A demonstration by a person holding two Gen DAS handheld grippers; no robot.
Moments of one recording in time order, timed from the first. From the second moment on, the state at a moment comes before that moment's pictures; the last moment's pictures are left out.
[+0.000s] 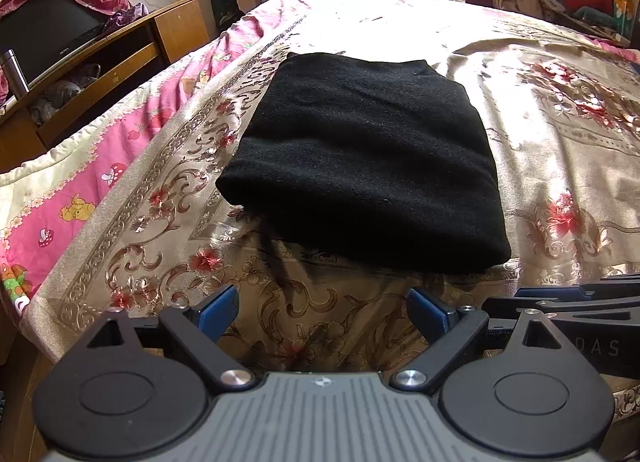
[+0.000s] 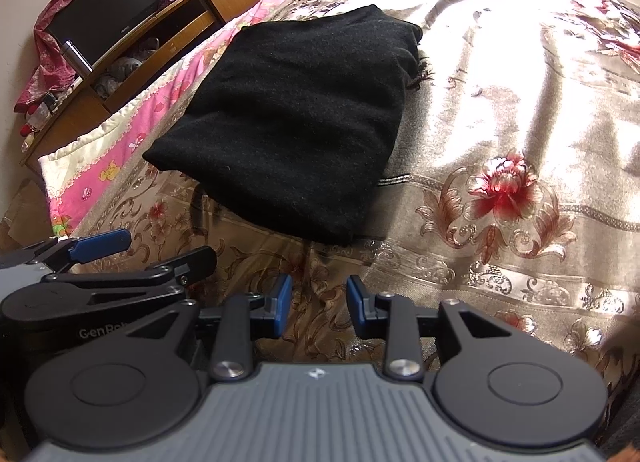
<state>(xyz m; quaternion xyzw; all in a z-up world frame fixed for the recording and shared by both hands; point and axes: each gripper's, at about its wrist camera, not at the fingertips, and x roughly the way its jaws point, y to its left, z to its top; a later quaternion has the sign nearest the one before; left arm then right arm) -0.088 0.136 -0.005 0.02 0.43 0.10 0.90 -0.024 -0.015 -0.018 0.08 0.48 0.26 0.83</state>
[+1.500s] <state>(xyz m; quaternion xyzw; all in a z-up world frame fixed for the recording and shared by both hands) -0.089 0.135 -0.006 0.02 0.43 0.09 0.90 -0.022 -0.017 -0.021 0.08 0.49 0.25 0.83</state>
